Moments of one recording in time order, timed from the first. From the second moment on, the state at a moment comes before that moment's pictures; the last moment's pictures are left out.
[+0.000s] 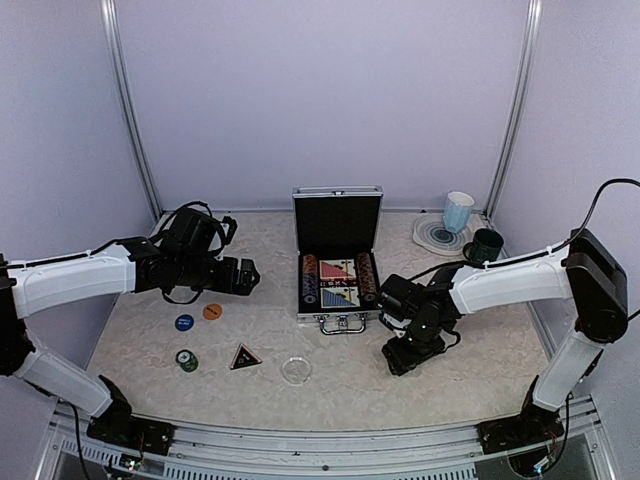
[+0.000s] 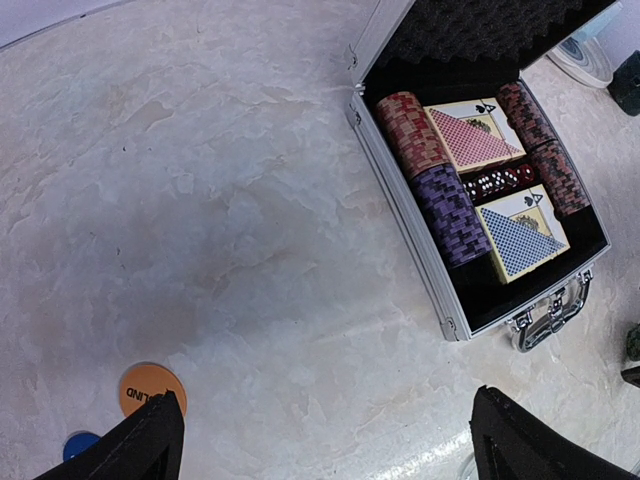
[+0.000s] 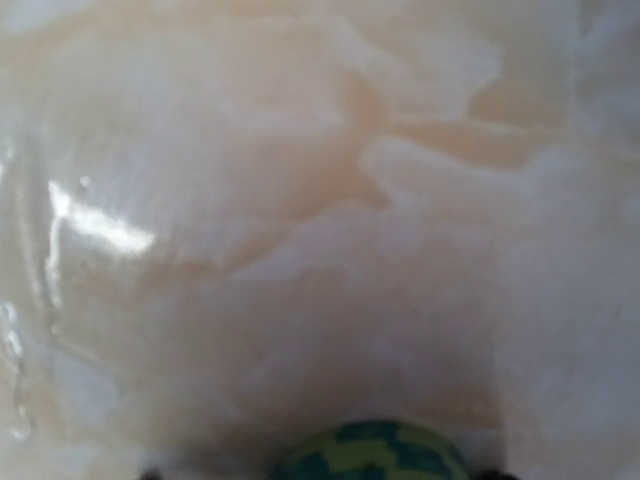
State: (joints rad) left arm -0.65 1.36 0.93 -0.35 -0.12 -0.36; right arm 0.92 1.69 0.97 -0.74 0.05 0.45
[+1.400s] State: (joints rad) left arm -0.65 1.36 0.93 -0.35 -0.10 -0.38; right arm 0.93 1.71 0.99 -0.74 0.06 0.39
